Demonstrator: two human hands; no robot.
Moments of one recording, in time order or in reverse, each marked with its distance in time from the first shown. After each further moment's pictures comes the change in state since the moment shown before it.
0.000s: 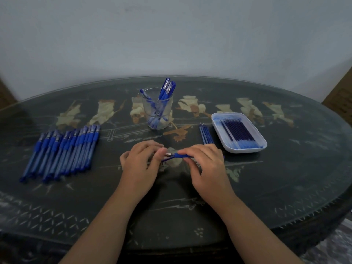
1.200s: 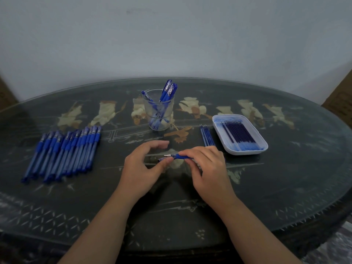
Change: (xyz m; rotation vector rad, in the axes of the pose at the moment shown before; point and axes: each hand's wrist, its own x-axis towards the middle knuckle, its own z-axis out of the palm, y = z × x) left_hand -0.002 0.010 -0.009 -0.181 -0.070 -0.093; right_hand 0.000 0.000 0.001 -0.053 -0.010 -0.005
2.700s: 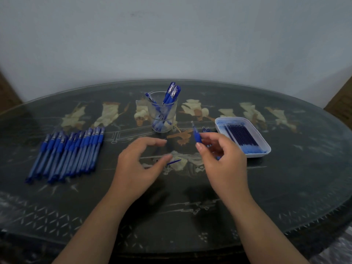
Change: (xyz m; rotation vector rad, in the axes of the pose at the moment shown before) left_hand 0.000 0.010 -0.019 0.048 0.092 0.164; right_hand 0.032 -0.039 -0.041 0.386 0.096 0.428
